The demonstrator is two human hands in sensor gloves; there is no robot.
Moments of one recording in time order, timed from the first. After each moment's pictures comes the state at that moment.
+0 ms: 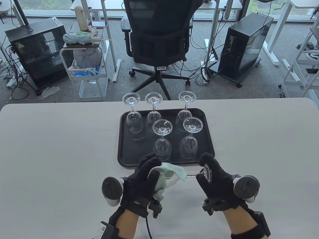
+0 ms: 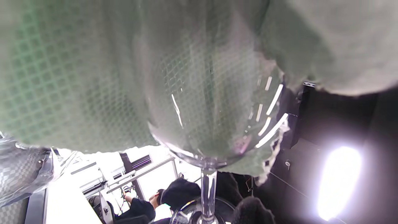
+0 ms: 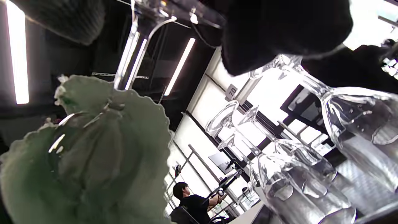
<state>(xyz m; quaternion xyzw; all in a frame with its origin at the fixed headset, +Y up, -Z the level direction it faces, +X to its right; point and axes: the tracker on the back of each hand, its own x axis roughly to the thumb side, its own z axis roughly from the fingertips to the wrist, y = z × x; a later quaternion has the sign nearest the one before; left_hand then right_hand) -0.135 -0.700 -0.300 0.14 -0.26 0.63 0.72 0.195 -0.694 -0.301 0.31 -0.23 0.82 0.42</state>
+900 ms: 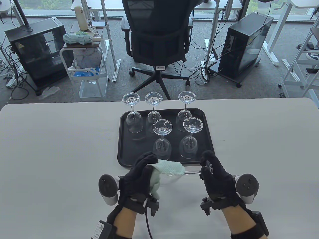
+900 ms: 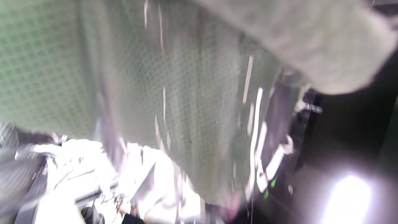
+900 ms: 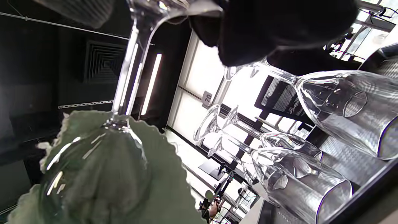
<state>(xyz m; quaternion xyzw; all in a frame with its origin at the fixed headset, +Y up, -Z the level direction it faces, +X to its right) -0.163 -0.702 -0.307 0.19 -0.21 0.68 0.68 0.203 -0.710 -0.311 0.20 -0.15 0.78 0.57</state>
